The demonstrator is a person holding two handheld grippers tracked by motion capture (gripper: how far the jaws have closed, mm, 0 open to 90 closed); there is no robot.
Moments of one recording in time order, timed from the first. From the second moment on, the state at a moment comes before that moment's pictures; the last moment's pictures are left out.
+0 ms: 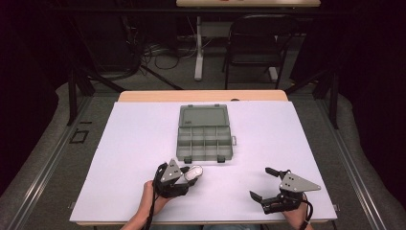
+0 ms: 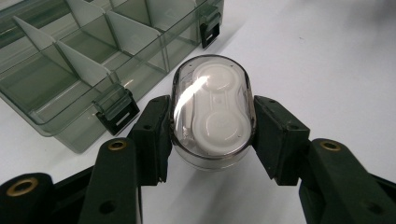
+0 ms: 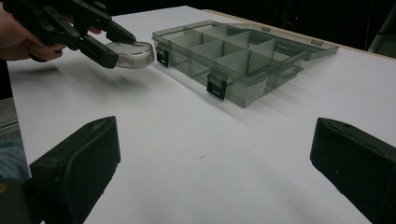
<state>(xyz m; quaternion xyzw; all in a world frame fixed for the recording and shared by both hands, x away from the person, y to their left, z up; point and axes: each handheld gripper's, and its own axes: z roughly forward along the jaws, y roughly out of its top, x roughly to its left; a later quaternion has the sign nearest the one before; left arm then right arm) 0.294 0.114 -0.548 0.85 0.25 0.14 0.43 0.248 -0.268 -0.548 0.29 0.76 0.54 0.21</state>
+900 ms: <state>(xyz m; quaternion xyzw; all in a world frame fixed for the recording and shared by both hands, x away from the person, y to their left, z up) 0.291 0.130 -0.538 0.84 0.27 0.17 0.44 0.249 -0.268 -0.548 0.29 0.77 0.54 0.21</state>
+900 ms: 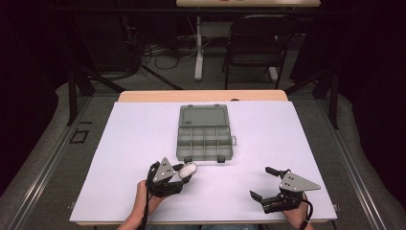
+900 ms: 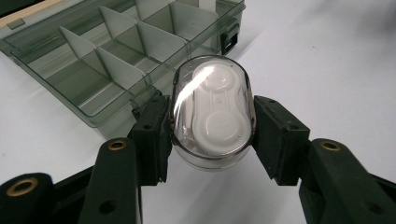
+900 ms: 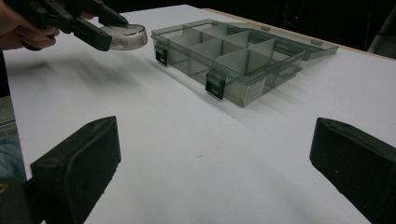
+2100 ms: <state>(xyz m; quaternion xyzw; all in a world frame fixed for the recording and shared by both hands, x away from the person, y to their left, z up) 0.300 0.135 -0.518 0.82 0.27 0.20 0.46 0.251 -0.269 -0.551 0.29 0.77 0.53 0.21</state>
